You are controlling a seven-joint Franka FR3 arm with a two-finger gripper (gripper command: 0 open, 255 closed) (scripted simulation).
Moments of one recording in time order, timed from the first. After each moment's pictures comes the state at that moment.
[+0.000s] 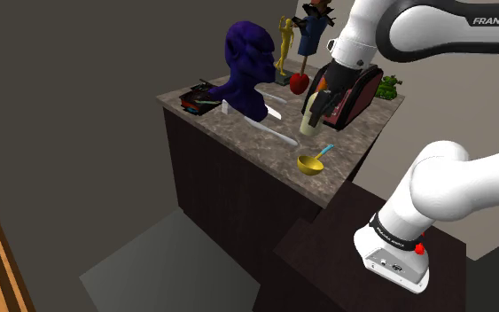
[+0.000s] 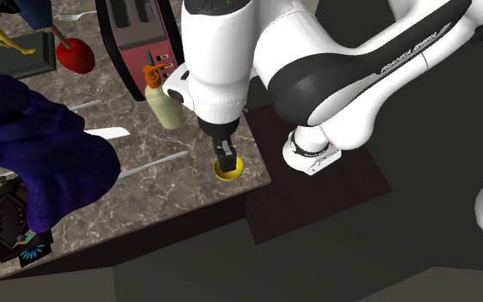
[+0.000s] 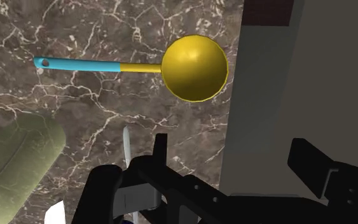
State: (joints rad) arm 0.03 -0.89 0.04 -2.64 0.06 1.85 0.07
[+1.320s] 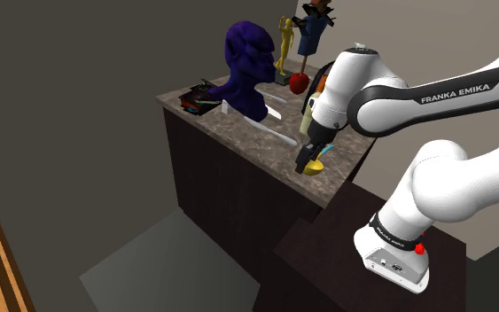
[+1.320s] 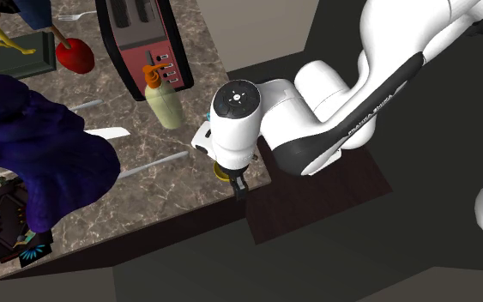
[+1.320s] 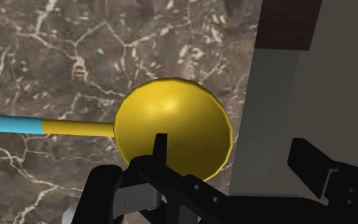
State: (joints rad) arm 0.10 -0.82 0.11 -2.95 0.14 2.22 0.10
